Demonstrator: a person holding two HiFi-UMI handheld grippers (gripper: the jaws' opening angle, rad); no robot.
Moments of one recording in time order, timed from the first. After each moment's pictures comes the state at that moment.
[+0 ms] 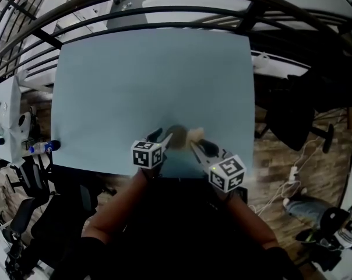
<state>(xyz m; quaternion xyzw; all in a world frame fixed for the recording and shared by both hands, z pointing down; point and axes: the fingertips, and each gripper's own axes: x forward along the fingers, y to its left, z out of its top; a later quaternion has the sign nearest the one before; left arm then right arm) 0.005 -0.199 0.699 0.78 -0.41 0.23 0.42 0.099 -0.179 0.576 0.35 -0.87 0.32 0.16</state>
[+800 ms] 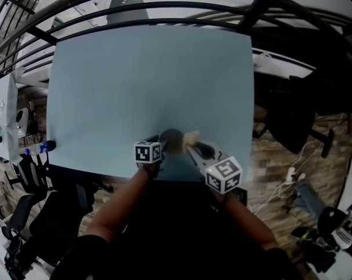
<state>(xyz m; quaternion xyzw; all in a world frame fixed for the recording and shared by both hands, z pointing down) 0.004 -0.182 0.799 0.70 -0.41 0.29 0.51 0.105 -0.192 0.605 0.32 -0.86 0.34 0.18</state>
